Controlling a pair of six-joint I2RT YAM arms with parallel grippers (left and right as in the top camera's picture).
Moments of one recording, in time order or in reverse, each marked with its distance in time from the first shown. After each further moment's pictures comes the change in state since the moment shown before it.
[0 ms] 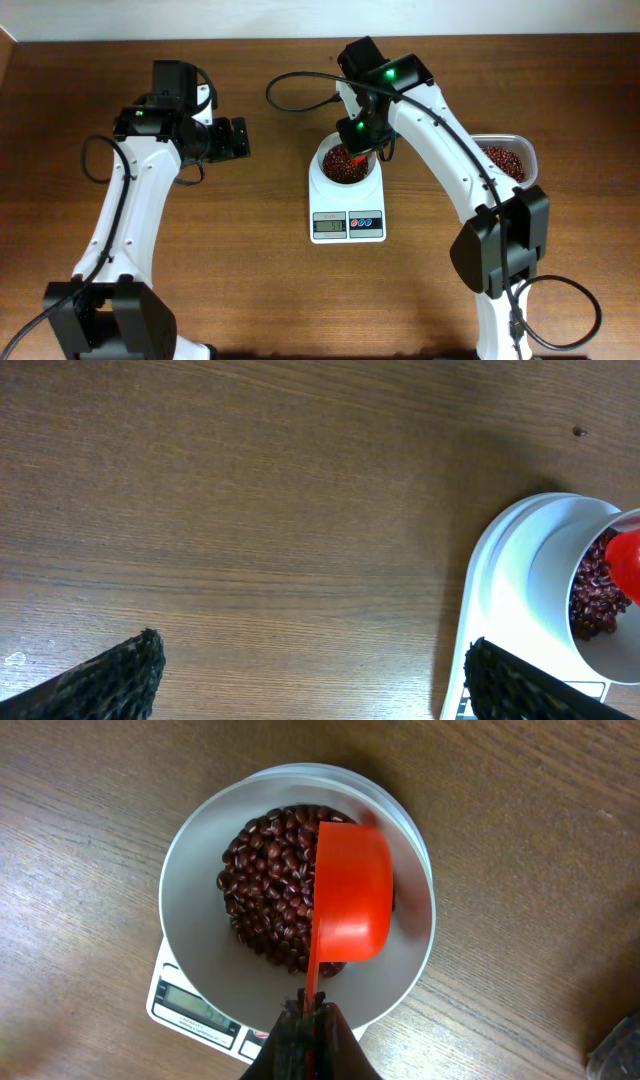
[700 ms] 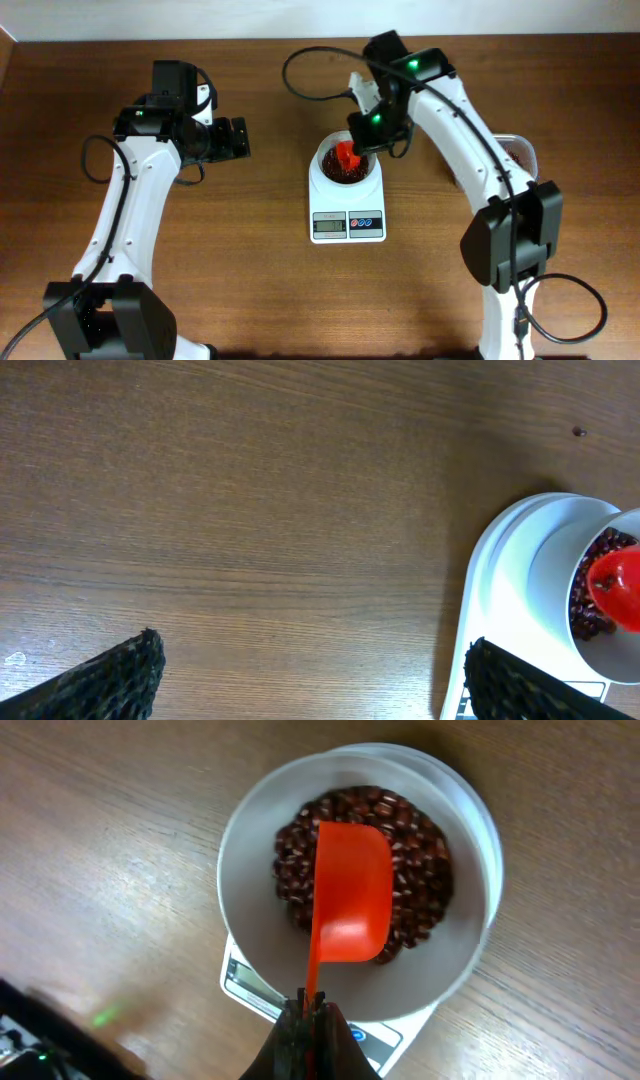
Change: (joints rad) left arm 0.000 0.000 0.000 0.000 0.000 0.000; right arm -0.093 0.000 -0.017 -0.023 -0.260 0.000
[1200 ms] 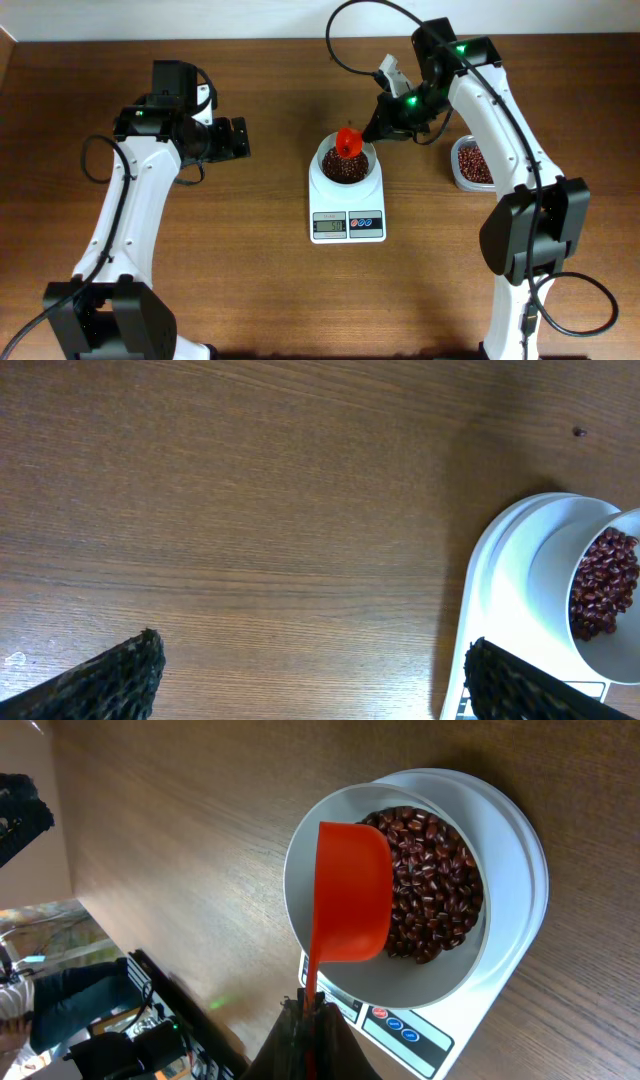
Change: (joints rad) left arm 0.000 0.000 0.000 0.000 0.000 0.000; right arm -0.147 0.000 0.000 -0.006 -0.322 -0.035
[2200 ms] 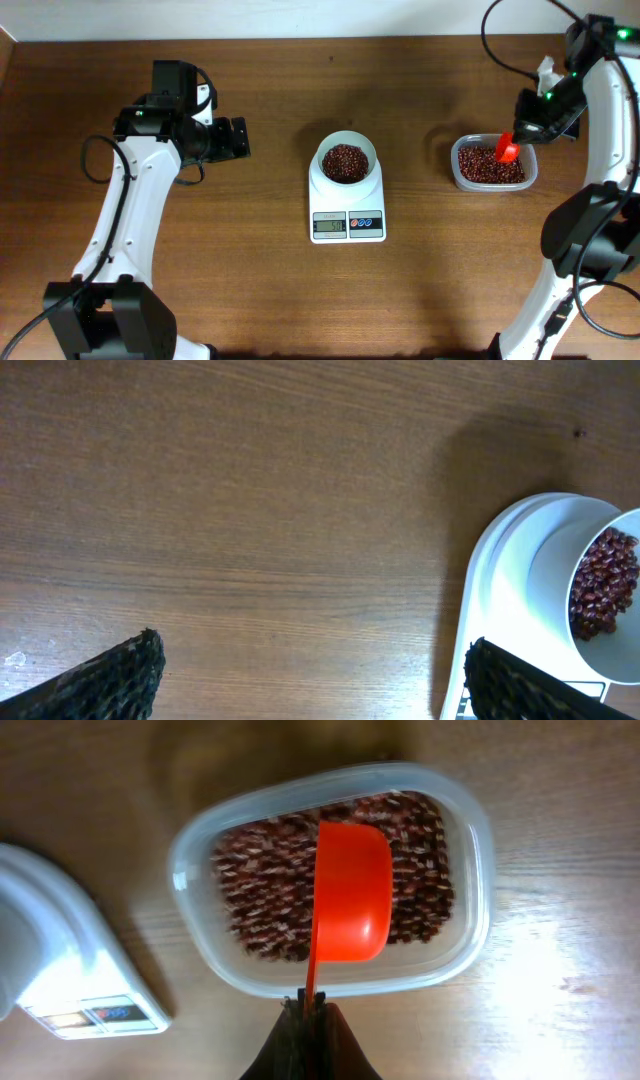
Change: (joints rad) left arm 0.000 0.000 0.000 0.000 0.000 0.000; right arm -0.461 0.000 0.090 -0.246 0.508 0.016
